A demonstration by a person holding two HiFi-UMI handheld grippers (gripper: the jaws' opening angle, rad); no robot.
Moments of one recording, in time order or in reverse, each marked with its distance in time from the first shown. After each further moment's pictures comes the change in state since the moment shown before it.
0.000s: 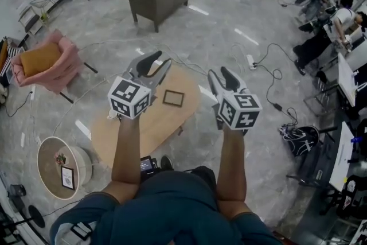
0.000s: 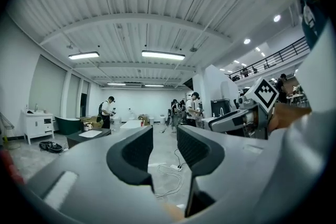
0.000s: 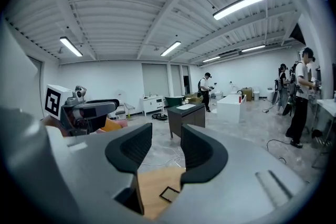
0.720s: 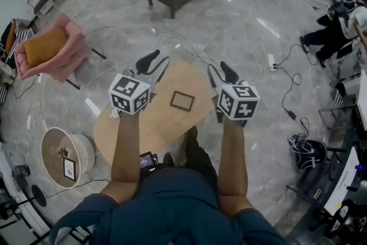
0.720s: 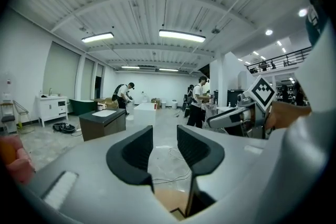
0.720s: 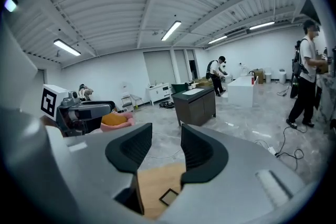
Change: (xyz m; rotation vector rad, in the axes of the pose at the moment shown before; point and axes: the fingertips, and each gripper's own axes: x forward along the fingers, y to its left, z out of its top) left arm 0.089 0.131 -0.103 -0.094 0.175 0.135; right arm 0.196 -0.060 -0.041 0.061 0.152 0.118
